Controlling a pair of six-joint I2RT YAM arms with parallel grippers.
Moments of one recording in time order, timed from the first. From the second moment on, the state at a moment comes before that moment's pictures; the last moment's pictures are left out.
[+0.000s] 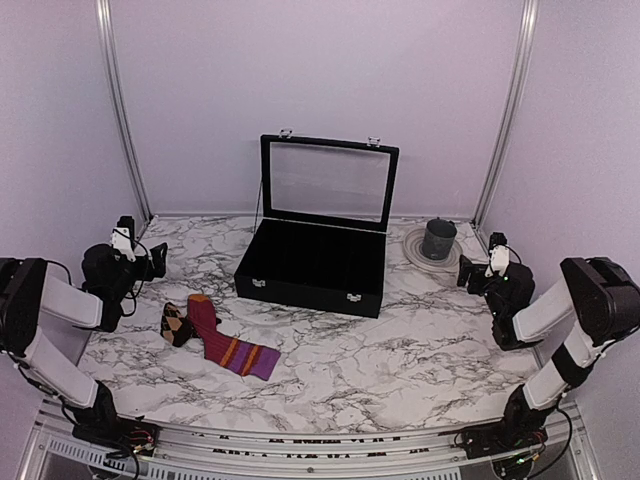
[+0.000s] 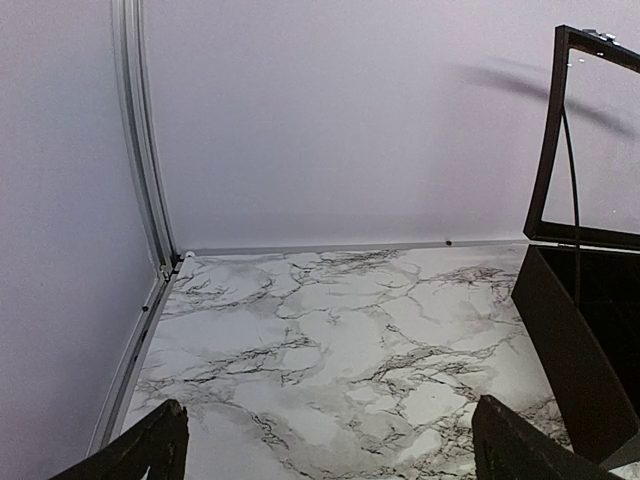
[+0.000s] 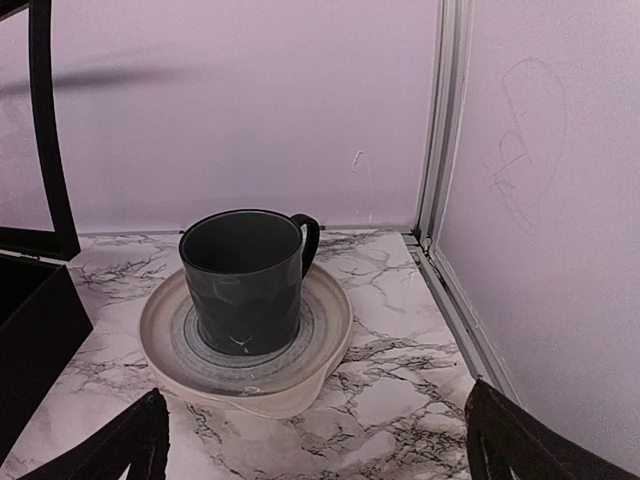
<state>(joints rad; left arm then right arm) 0.04 1.48 0.39 0.97 0.12 -0.02 0.02 1.58 0.31 1.20 0.08 -0.01</state>
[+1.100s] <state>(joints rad) 0.04 1.29 0.90 -0.11 0.35 0.26 0.07 1.09 0.66 0.33 0.01 0.32</state>
